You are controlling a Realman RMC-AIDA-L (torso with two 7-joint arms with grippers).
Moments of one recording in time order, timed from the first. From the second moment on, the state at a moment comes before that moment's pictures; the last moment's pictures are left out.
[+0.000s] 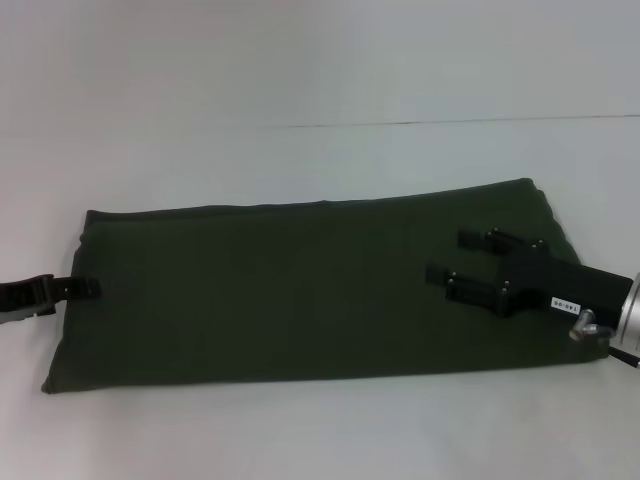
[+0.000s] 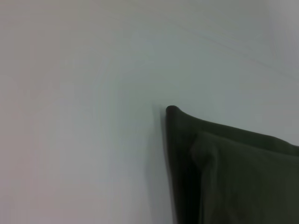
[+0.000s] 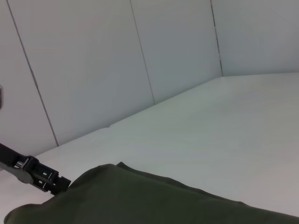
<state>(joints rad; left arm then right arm) -0.52 -2.12 0.50 0.91 2.54 1.22 -2.38 0.54 2.09 -0.43 -0.39 -2.00 -1.37 1.12</state>
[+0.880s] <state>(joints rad) -0.56 -2.12 0.51 0.85 2.54 1.23 -2.39 0.55 2.09 -0.43 -0.39 -2.00 -1.37 1.12</state>
